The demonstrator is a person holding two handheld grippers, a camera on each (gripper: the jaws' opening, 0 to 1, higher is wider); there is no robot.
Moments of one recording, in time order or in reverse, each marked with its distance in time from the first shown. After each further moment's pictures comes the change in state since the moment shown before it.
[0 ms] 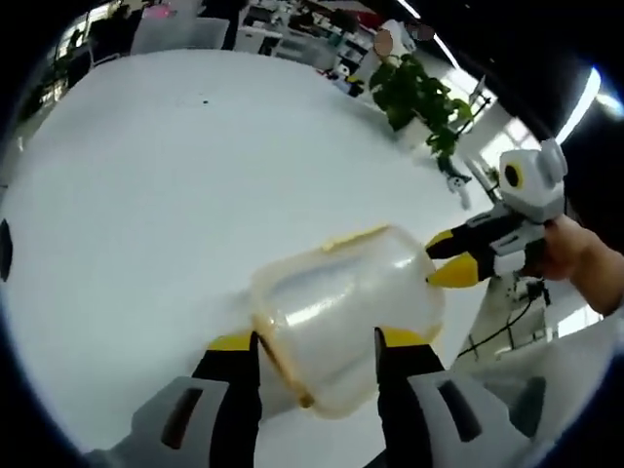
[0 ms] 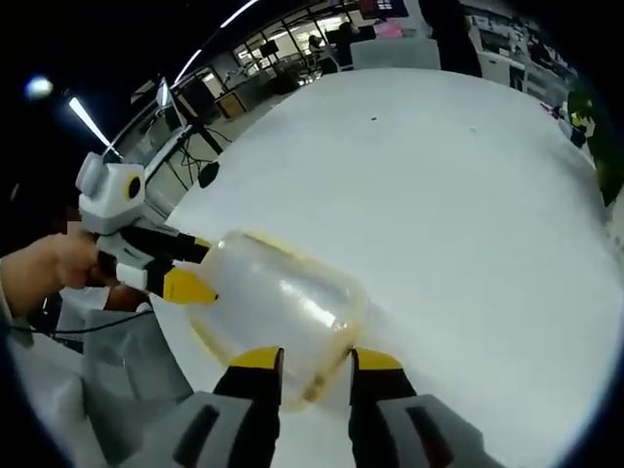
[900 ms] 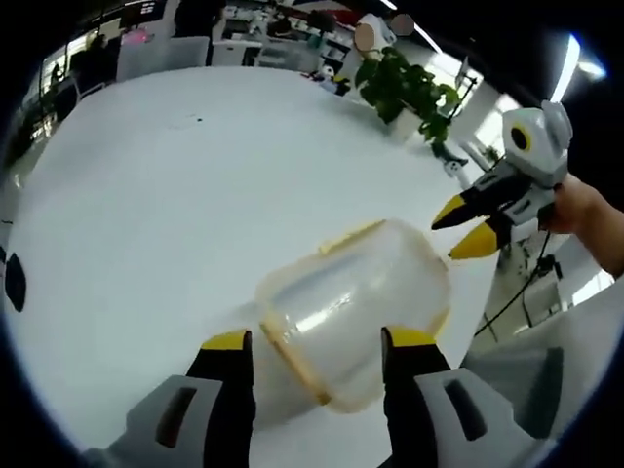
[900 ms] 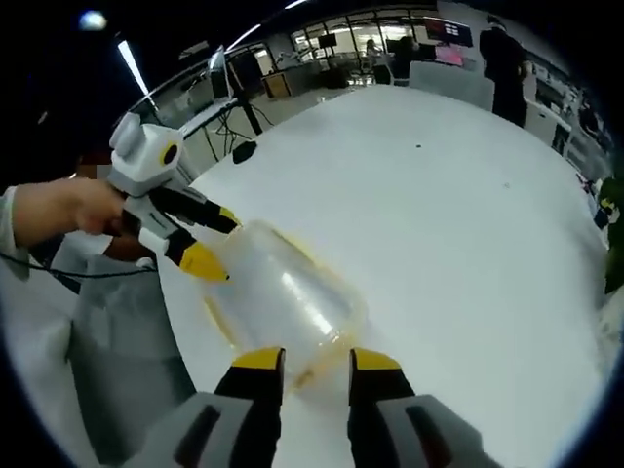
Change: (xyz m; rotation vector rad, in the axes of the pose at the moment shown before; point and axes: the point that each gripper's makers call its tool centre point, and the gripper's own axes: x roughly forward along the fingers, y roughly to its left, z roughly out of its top) left arm -0.020 0.013 -0.003 0.088 -0.016 0.030; right arm -0.014 0.014 0.011 -0.287 0.027 0.006
